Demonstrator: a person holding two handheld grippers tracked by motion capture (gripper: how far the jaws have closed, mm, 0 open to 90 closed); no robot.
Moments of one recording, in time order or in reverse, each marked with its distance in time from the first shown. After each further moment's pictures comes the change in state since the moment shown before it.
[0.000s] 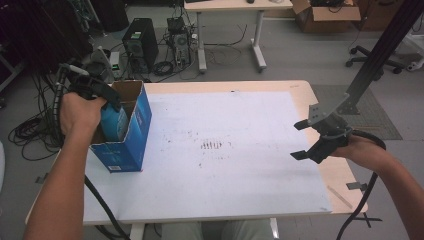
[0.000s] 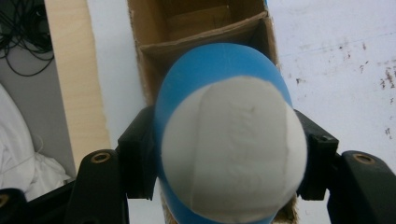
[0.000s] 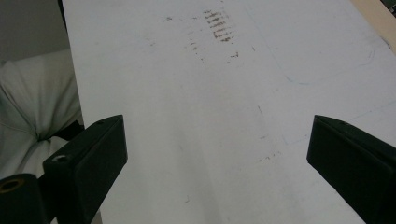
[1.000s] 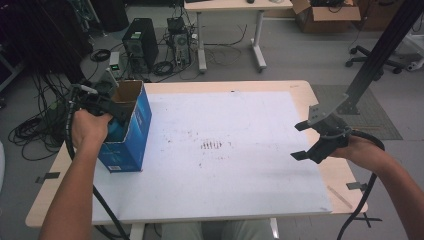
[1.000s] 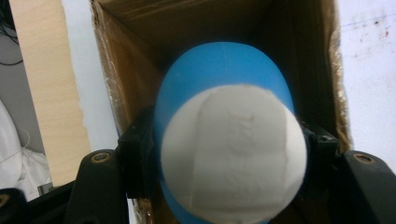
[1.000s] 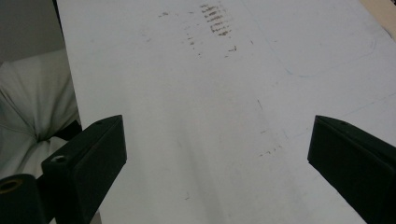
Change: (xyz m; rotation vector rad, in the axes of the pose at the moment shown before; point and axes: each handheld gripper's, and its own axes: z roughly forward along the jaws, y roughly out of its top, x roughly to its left) left arm 0.004 -0.012 0.053 0.044 -0.015 -0.004; right arm -0.003 -0.005 0.003 0.007 -0.002 0.023
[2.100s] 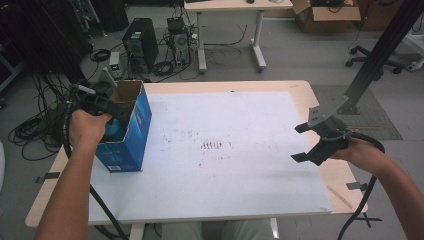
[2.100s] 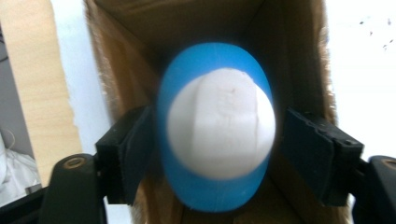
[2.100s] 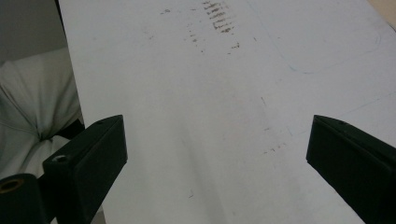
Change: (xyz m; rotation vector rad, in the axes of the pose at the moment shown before) left arm 0.005 -0.001 -0.008 -0.004 -0.045 -0.001; right arm 0.003 -0.003 0.001 0.006 0.004 0.008
